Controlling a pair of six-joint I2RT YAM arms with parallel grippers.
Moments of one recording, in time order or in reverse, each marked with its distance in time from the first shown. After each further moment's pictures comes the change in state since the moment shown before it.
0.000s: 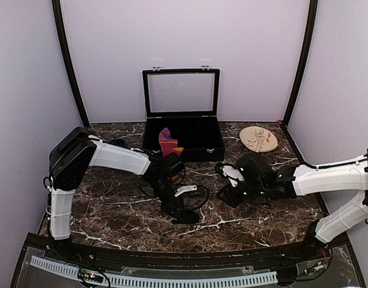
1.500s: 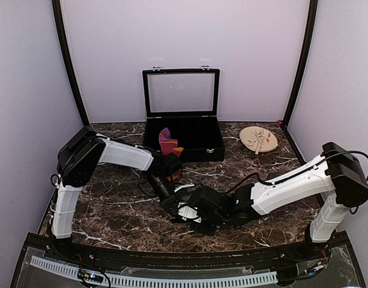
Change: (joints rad) left arm 0.067 0.108 0.094 -0.146 0.163 -0.004; right arm 0.392 0.364 0.229 -0.029 0.231 -0.415
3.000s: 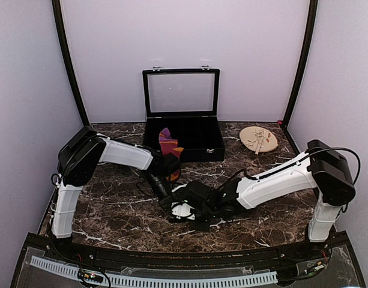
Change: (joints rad) left arm 0.009 0.010 0.007 -0.033 0.017 0.019; right arm -0.059 0.126 0.123 -0.064 -0.071 -0.130
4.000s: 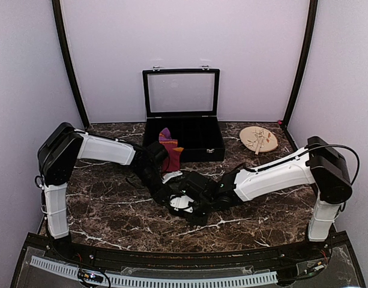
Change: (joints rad) left arm 0.071 -0.188 -0.161 0.187 -0.228 -0.134; right arm -0.048 0.018 0.077 -0.068 -0.095 0.056
